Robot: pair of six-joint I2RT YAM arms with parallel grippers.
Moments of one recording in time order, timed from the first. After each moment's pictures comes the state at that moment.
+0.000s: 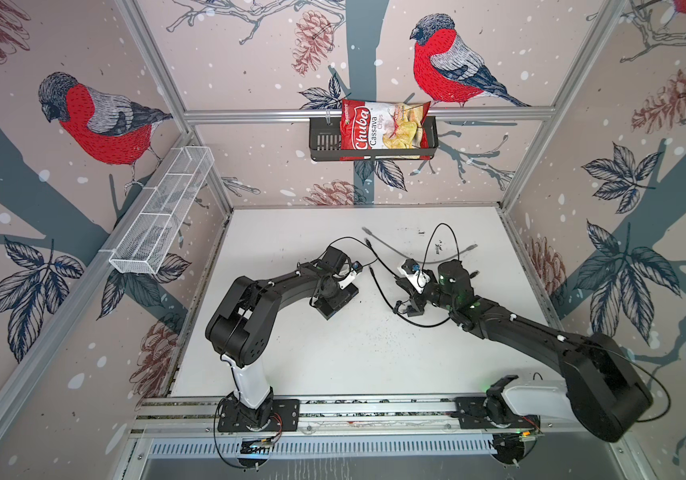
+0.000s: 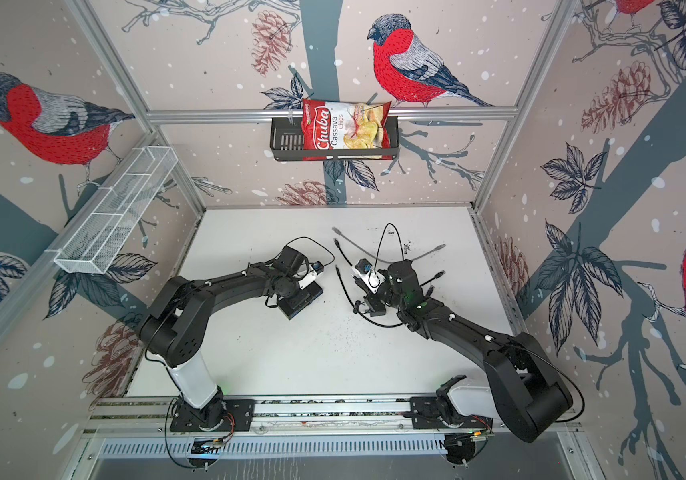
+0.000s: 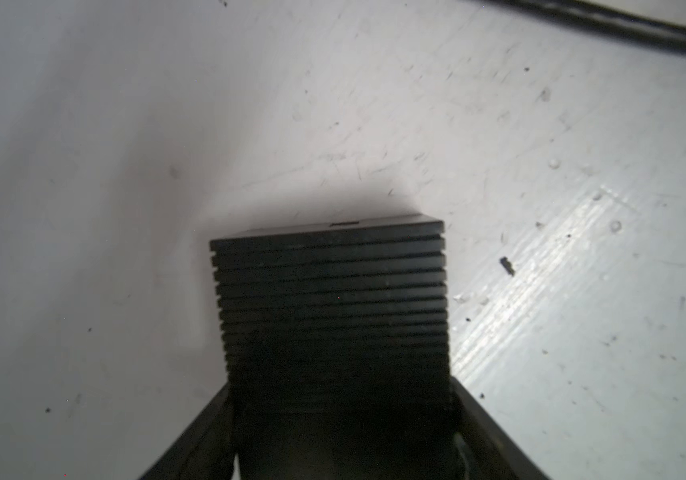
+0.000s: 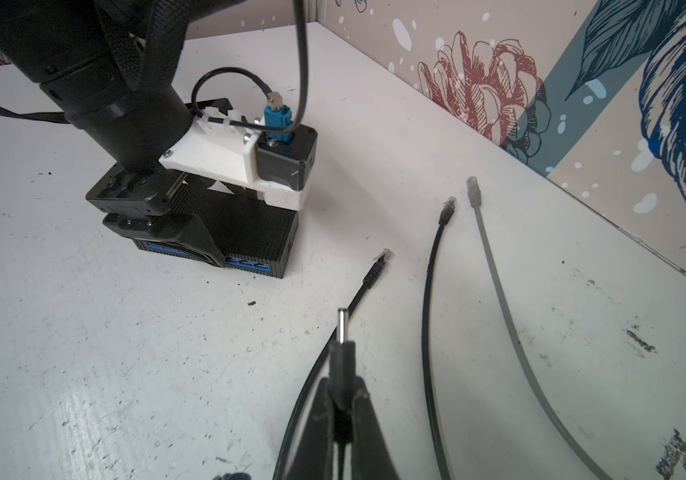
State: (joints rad) left arm -0.52 1.80 1.07 -0.44 0.09 0.39; right arm 0.58 1.29 0.59 0.22 -0.32 -0.34
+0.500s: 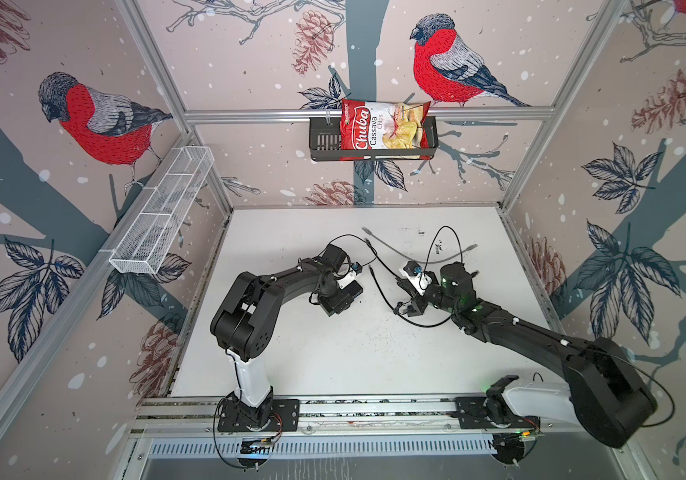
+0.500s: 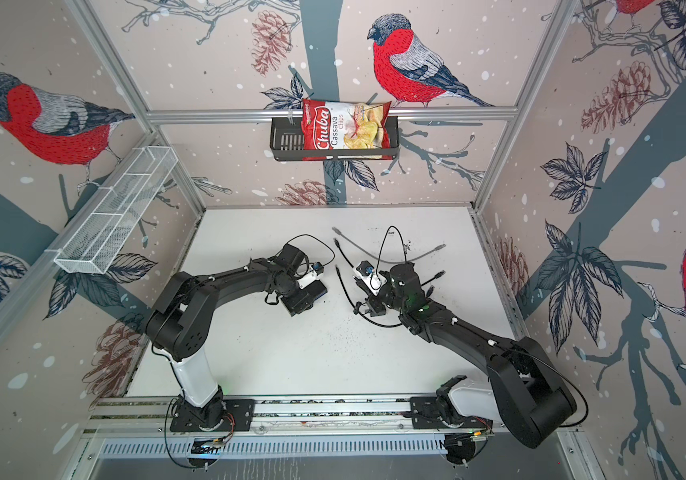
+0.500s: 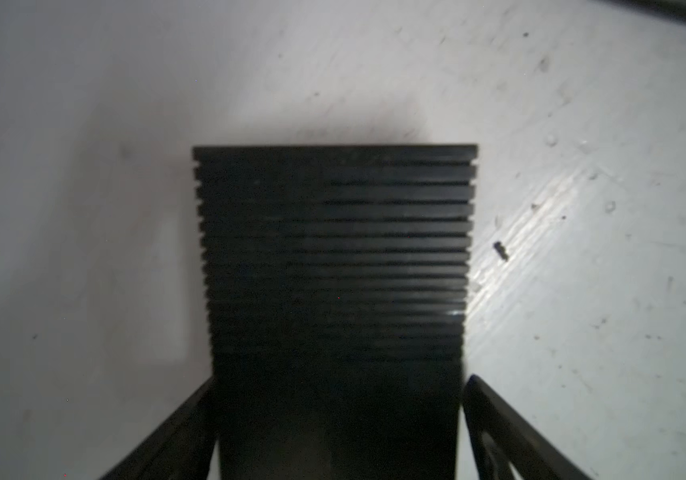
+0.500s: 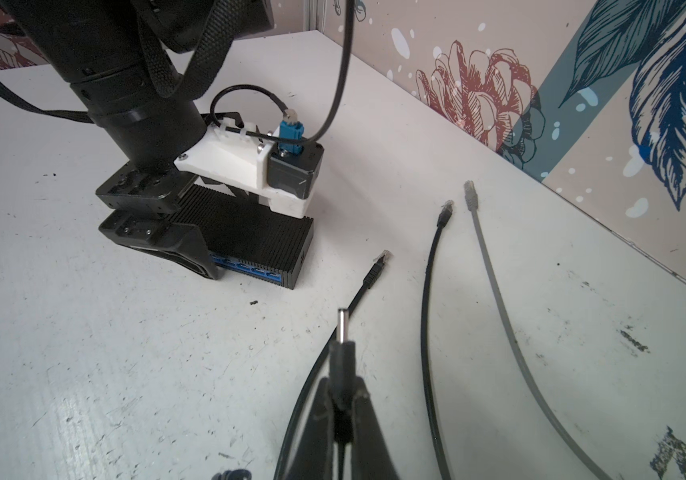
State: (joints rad) left arm -0.50 1.83 1.13 -0.55 0.13 0.40; right arm 0.58 1.26 0.55 0.25 -0.32 -0.34
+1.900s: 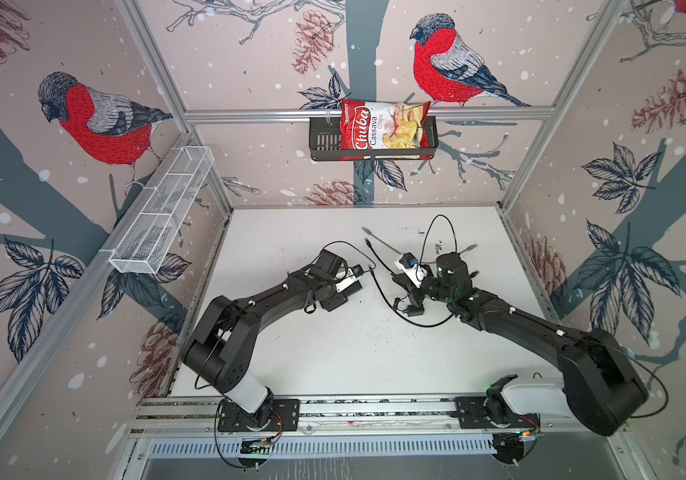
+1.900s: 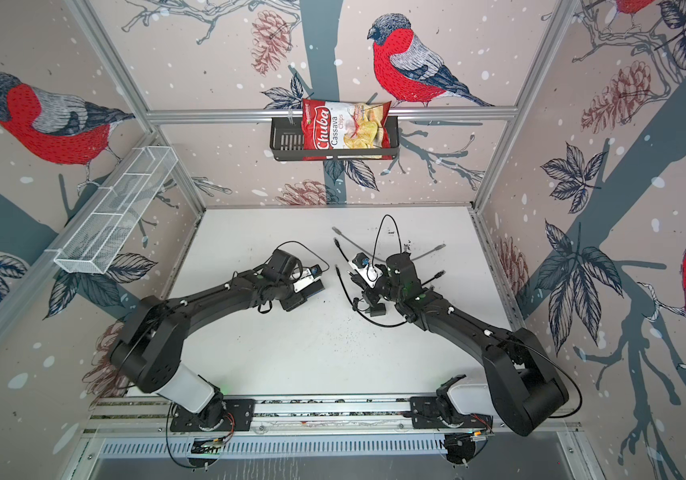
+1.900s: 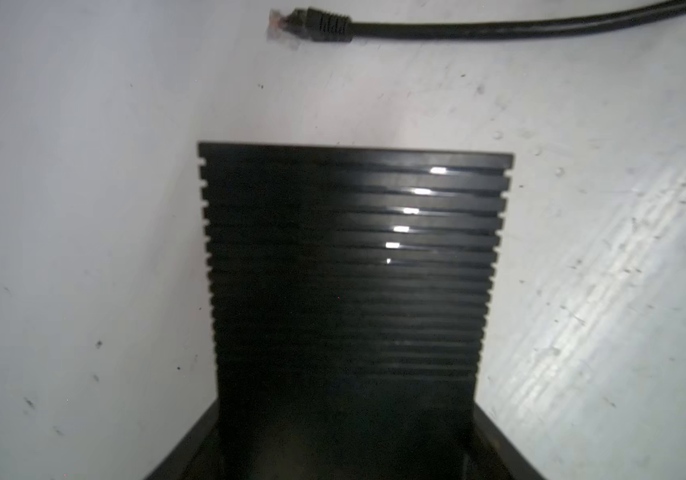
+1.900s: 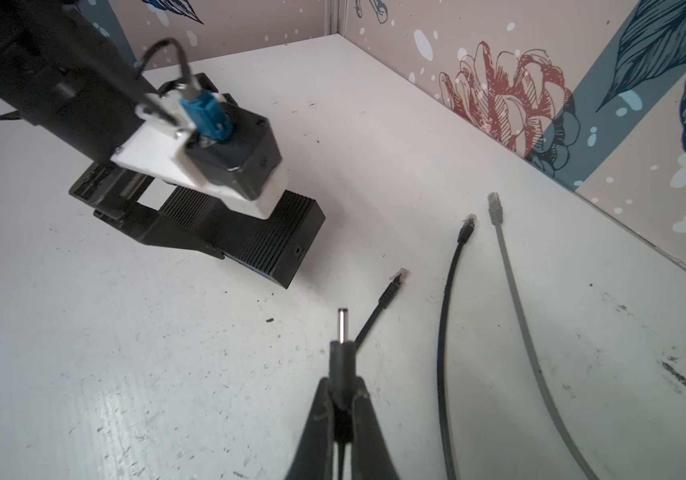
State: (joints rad) left arm -0.56 1.55 0.90 -0.33 0.00 0.60; right arm 0.57 1.32 0.69 0.12 -0.41 -0.32
